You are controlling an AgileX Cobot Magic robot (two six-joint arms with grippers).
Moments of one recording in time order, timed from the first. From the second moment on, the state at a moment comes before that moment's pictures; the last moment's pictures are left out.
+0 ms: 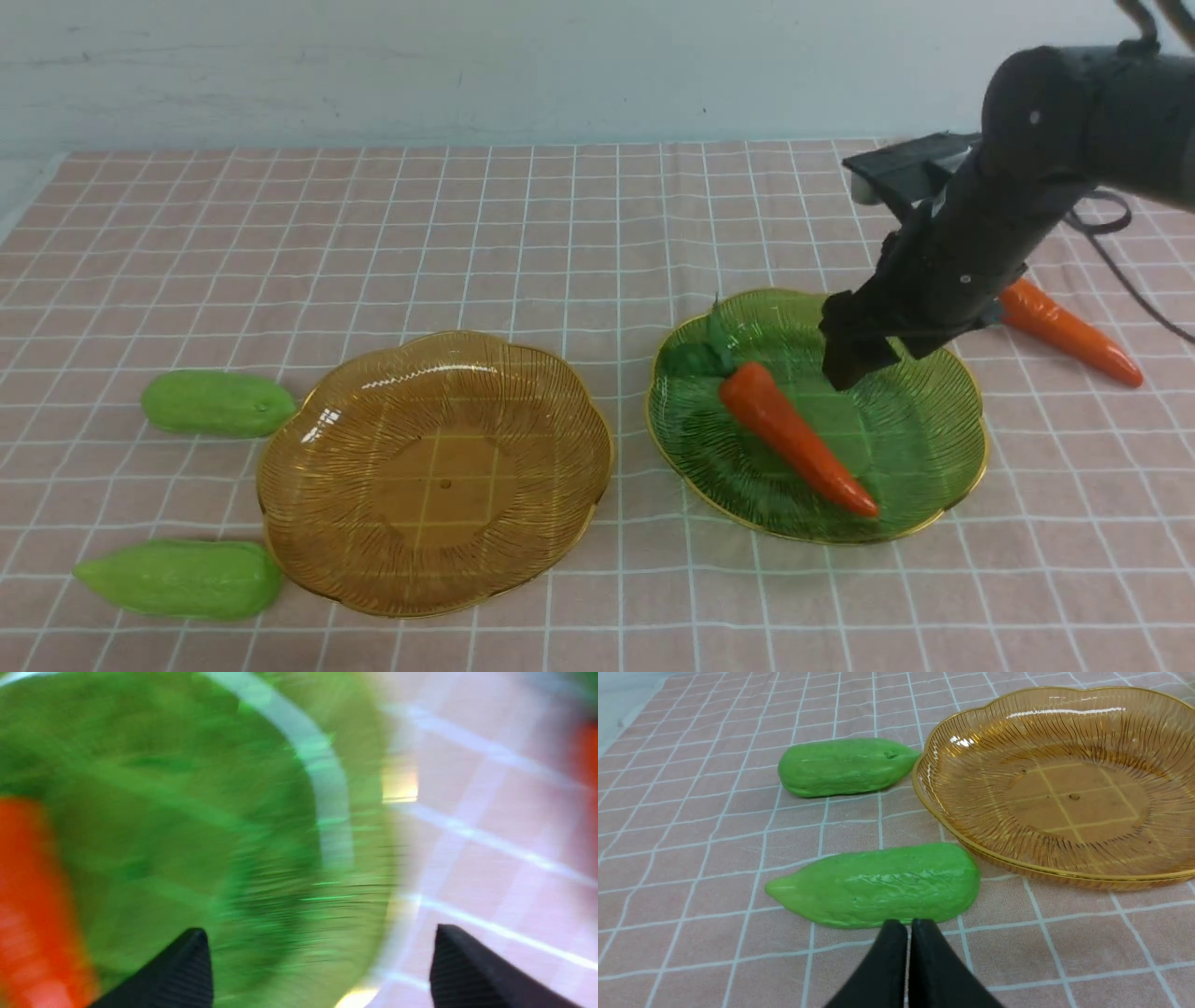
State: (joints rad) right arm 0.21 1.95 -1.59 -0.01 1.06 -0.13; left arm -0.06 -0.01 0.03 0.01 0.38 0.04
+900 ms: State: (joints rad) right arm 0.00 2.29 -1.80 -0.24 0.93 -0.17; left arm -0.06 -0.01 0.03 -0.21 0.34 -0.12
